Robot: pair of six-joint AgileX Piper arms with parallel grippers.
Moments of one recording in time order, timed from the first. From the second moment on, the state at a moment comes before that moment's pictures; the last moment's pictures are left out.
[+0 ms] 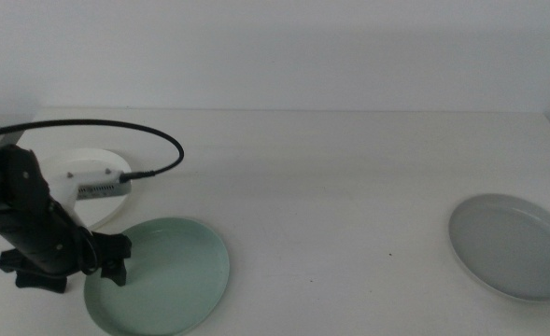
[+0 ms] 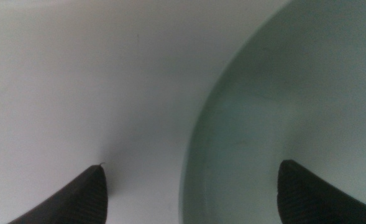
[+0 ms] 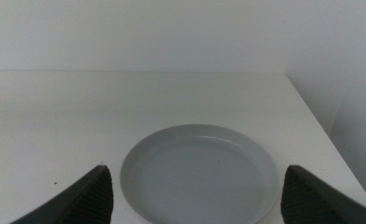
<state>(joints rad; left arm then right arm) -0.05 1.68 -0.84 -0.15 0.66 -0.03 0.01 0.00 0.00 -0.03 0.27 0.02</state>
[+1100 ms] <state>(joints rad) -0.08 1.61 -0.98 -0.19 0.75 -0.03 0.01 0.00 0.00 -0.03 0.27 0.02</state>
